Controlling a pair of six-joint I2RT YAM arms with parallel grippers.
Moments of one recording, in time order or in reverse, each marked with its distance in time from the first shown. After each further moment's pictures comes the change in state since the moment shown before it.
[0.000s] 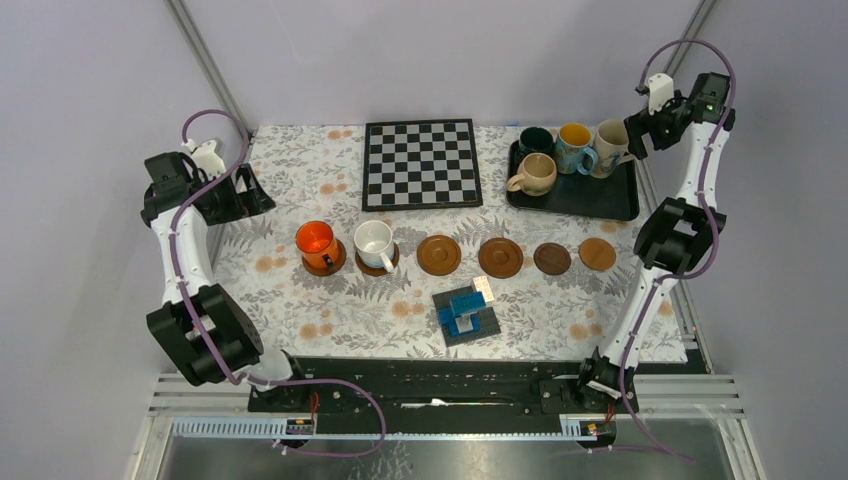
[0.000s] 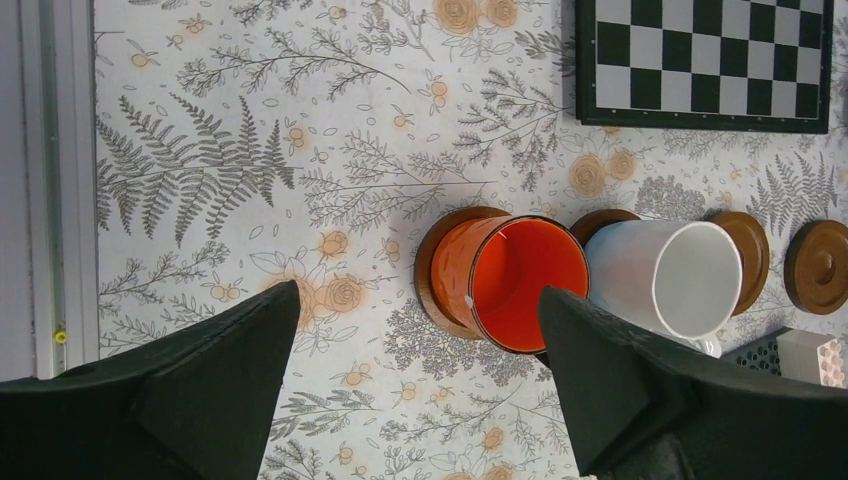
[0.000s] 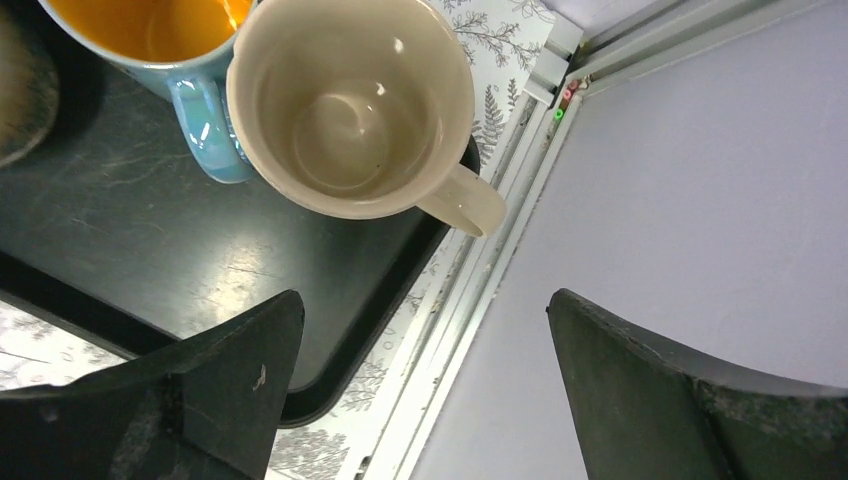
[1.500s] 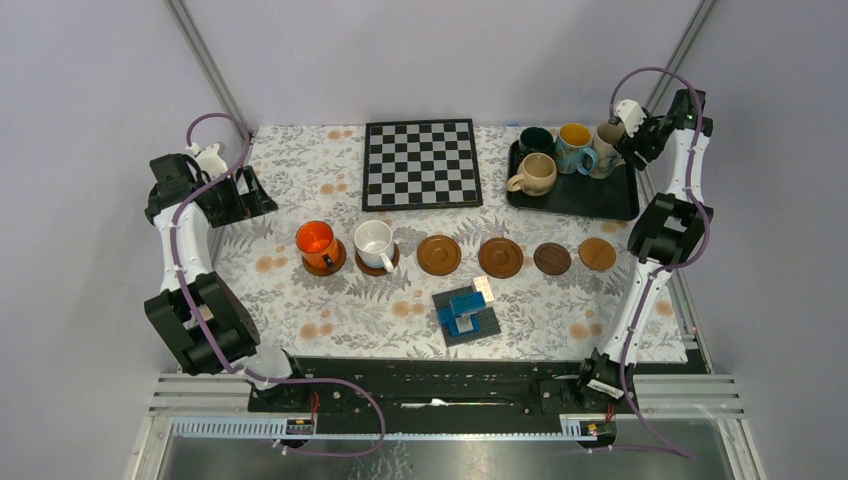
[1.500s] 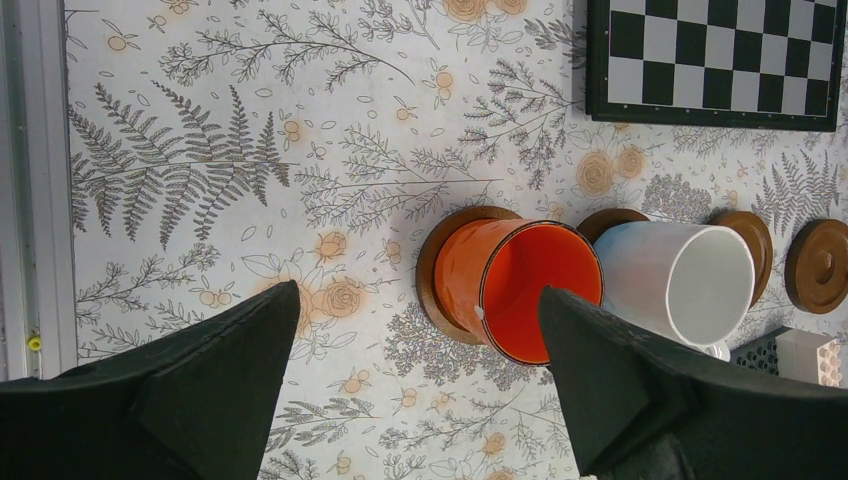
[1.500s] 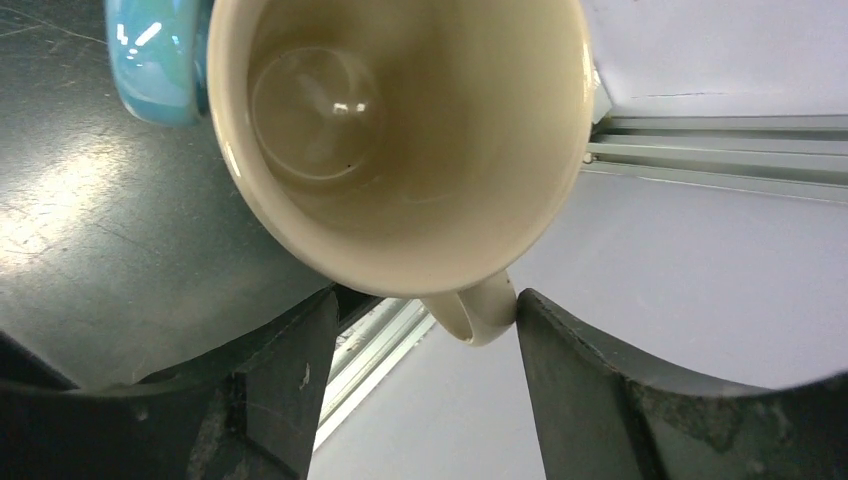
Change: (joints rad) left arm 0.000 0.052 -0.013 0.024 0.017 -0.002; right arm 0.024 0.154 0.044 0.011 -0.016 -0.491
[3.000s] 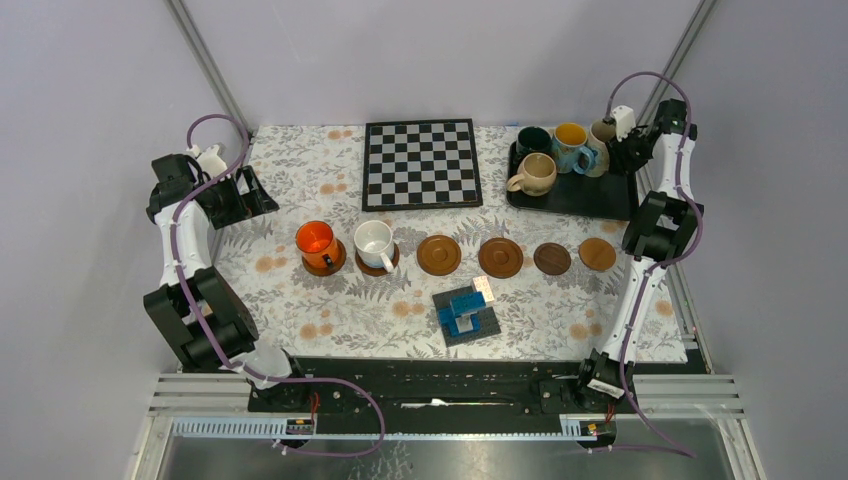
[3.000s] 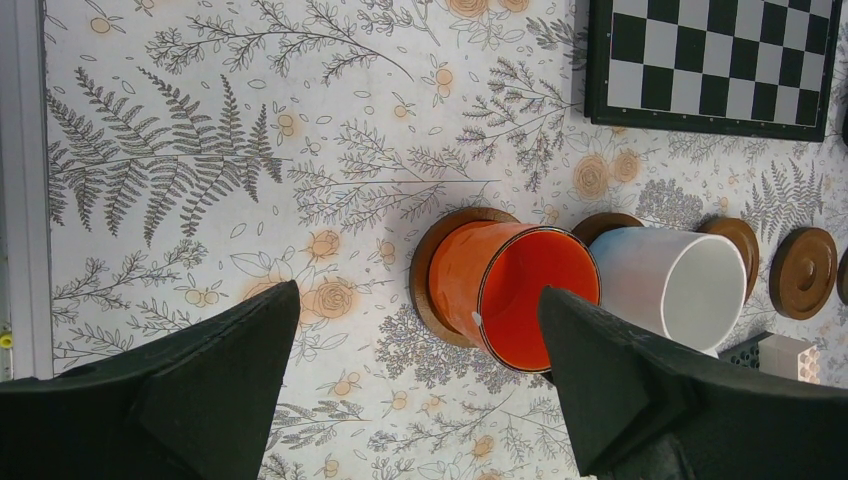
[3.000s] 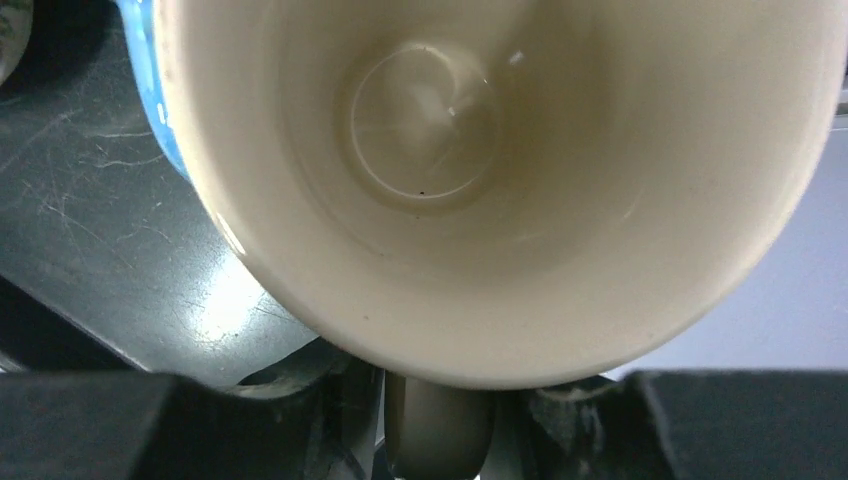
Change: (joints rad) left arm 0.000 0.026 0.002 0.005 0.003 -0.032; right arm 0.028 0.063 -0.009 -0.058 -0.040 0.326
